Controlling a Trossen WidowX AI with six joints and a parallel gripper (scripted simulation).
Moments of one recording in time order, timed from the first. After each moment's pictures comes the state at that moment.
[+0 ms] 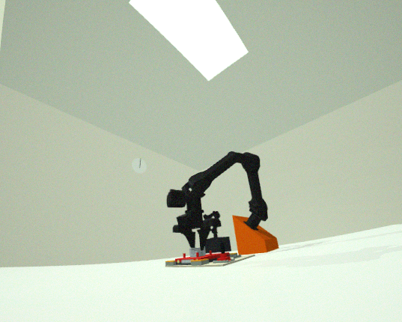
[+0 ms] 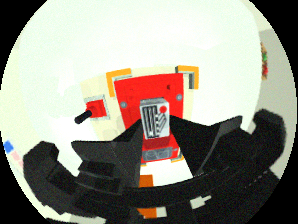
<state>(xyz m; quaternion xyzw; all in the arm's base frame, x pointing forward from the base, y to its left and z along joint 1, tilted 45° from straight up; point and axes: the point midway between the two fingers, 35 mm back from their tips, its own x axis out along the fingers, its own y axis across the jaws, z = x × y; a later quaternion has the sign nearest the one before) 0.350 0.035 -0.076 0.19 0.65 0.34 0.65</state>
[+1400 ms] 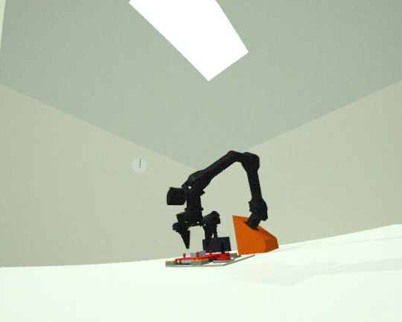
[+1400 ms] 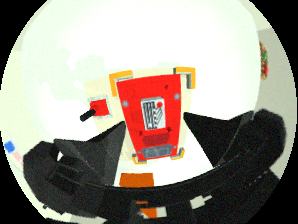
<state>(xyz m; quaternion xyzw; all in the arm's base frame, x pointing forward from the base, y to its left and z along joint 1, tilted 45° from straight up) 0.351 0.029 -0.070 0.20 0.65 0.34 0.65</state>
